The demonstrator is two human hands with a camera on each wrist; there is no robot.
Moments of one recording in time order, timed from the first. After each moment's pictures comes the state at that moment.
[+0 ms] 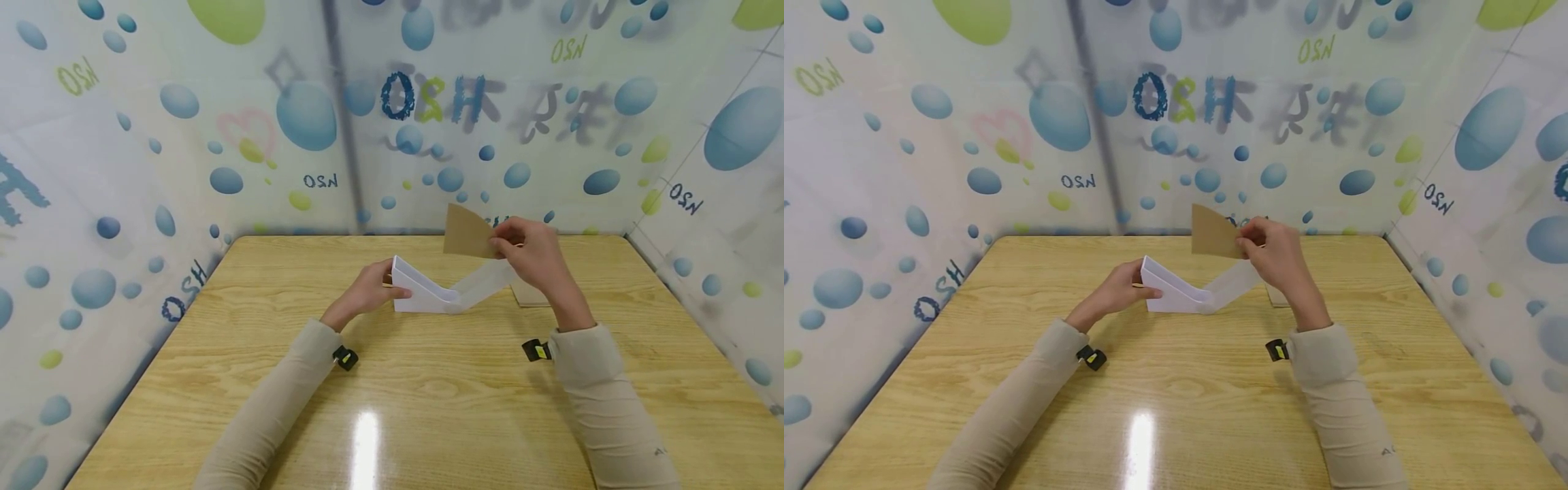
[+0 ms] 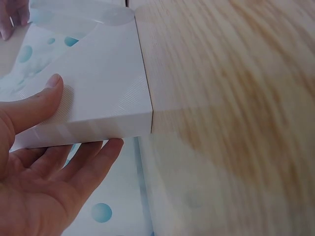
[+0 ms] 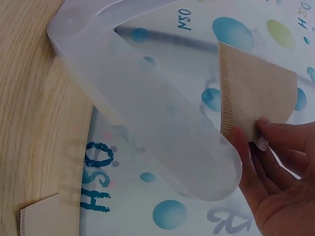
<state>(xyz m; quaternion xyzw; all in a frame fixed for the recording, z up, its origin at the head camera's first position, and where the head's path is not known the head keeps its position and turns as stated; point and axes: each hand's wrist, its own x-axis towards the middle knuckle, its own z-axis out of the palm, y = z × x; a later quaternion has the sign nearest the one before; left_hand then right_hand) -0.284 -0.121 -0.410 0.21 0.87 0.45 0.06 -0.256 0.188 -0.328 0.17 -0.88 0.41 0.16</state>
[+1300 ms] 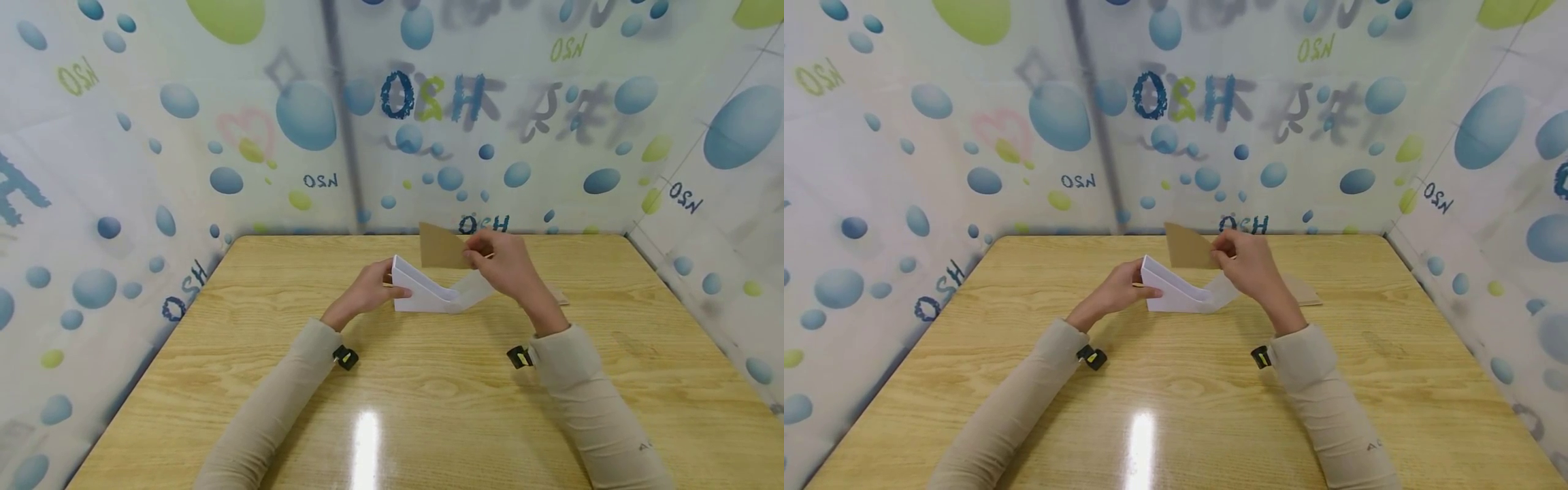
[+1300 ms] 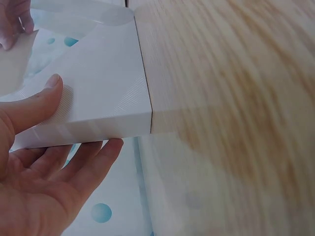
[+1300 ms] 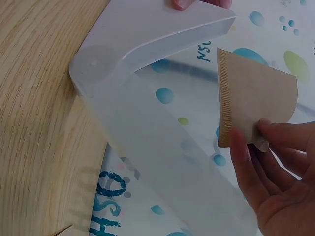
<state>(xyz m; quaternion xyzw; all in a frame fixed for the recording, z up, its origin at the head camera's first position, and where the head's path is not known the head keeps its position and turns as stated) -0.284 -0.121 -0.410 0.21 0.87 0.44 0.06 -0.256 0.154 -0.343 0.20 -0.89 0.38 0.13</state>
